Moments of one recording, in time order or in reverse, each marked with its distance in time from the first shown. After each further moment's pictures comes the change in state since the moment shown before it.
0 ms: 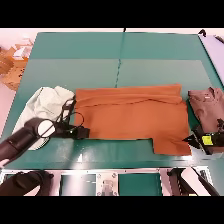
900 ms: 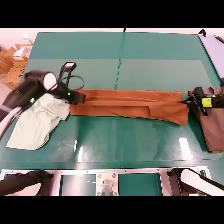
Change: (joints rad) left arm 0.171 -0.447 0.604 0.203 -0.135 0.153; right arm 0.316 -0.290 0.430 0.260 -0.205 0.045
